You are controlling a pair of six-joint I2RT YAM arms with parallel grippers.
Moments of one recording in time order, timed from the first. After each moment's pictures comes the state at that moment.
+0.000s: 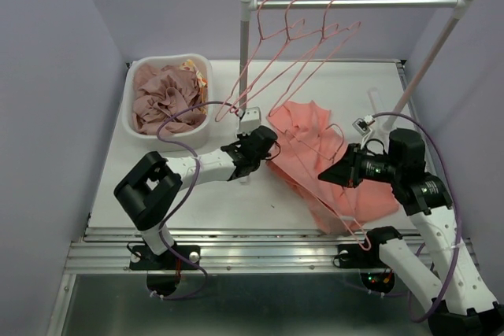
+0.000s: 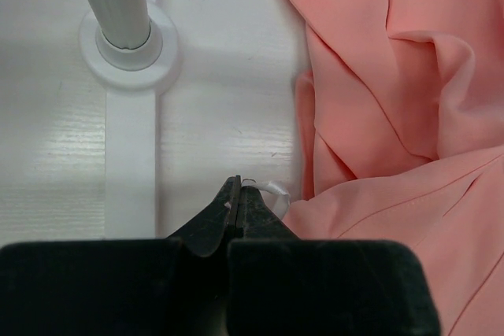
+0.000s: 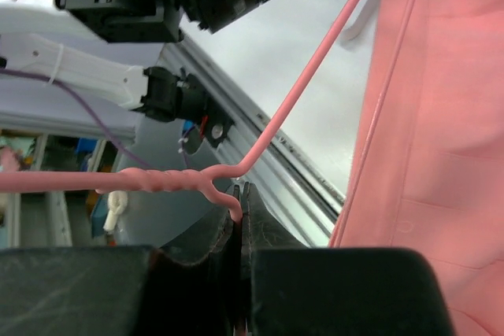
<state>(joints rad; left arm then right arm) -0.88 1.68 0.98 -0.03 -0.58 -0.76 0.21 0.69 0.82 -0.65 -0.92 0.47</state>
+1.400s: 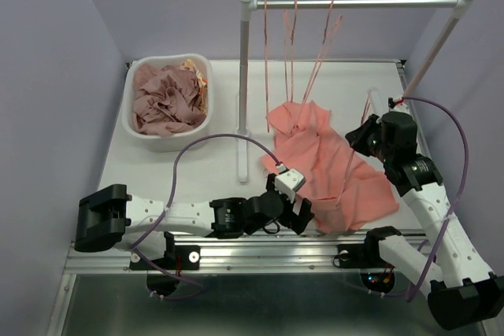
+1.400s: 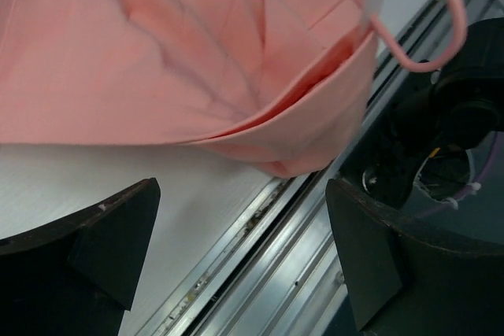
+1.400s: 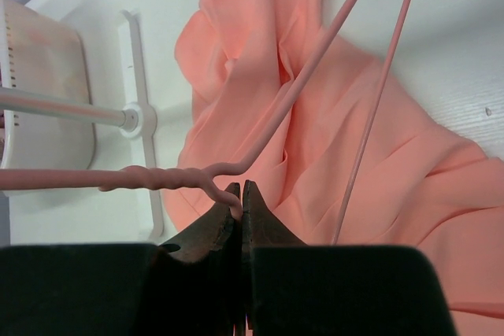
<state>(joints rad) -1.43 1.32 0.72 0.16 -0.41 -0.52 0.21 0.85 0.89 -0.53 0.06 0.63</state>
